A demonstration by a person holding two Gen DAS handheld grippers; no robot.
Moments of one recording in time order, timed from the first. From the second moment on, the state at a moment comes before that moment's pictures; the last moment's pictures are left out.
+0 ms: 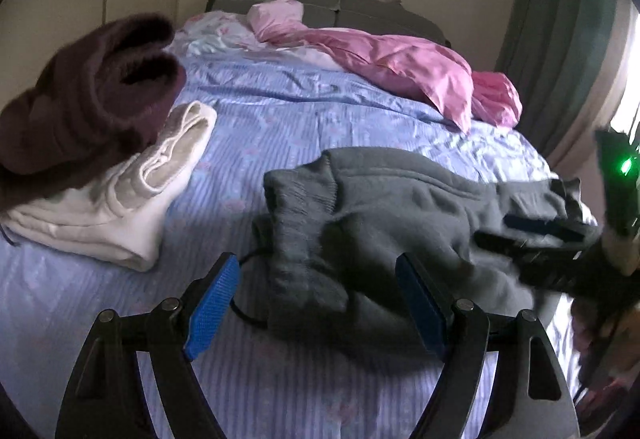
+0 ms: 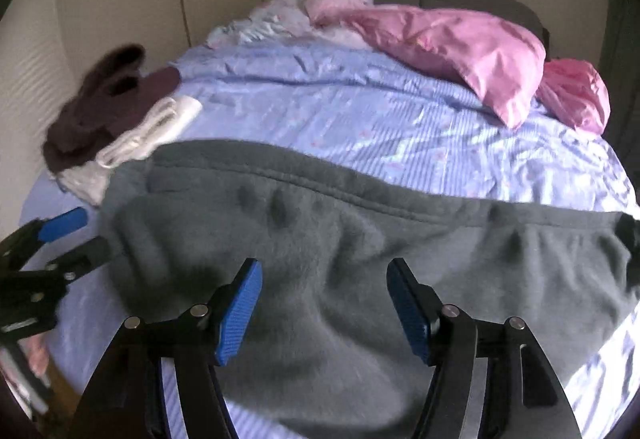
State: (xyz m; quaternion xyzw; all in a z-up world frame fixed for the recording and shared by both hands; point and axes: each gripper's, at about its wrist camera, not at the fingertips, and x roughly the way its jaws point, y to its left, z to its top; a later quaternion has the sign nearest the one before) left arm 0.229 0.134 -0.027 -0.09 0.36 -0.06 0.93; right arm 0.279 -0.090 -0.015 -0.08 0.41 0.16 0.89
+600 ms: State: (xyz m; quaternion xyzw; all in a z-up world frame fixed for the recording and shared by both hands) left arm 0.200 0.084 0.028 0.07 0.31 0.04 0.95; right arm 0.279 -0.080 -0.011 -0.14 0.42 0.20 0.87
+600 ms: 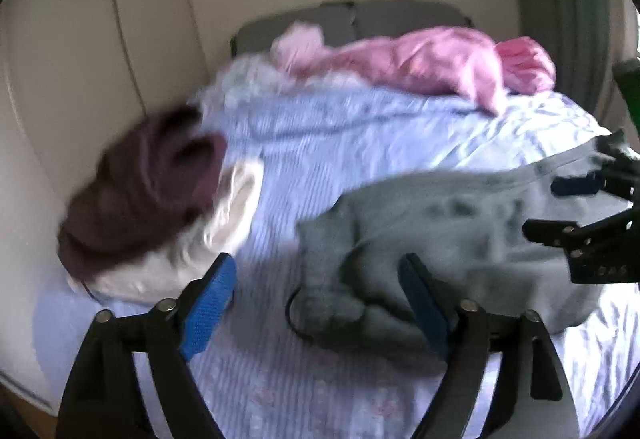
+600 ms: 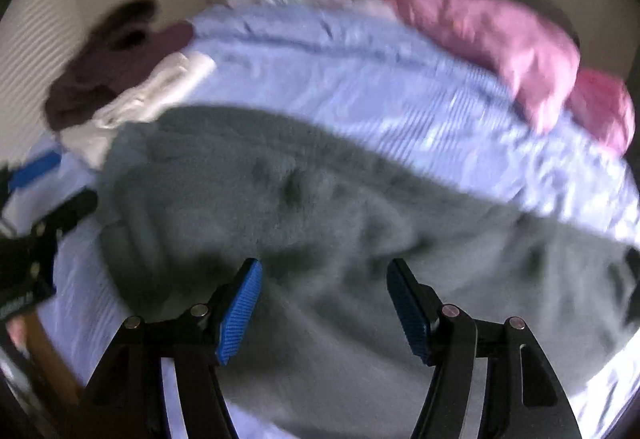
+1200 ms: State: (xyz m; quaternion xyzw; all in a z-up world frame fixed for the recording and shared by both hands) left arm 0.264 -0.195 0.032 0.04 0.33 -0.12 0.94; right arm 0.278 -0.472 0.031 0.15 0.28 -0.04 0.95
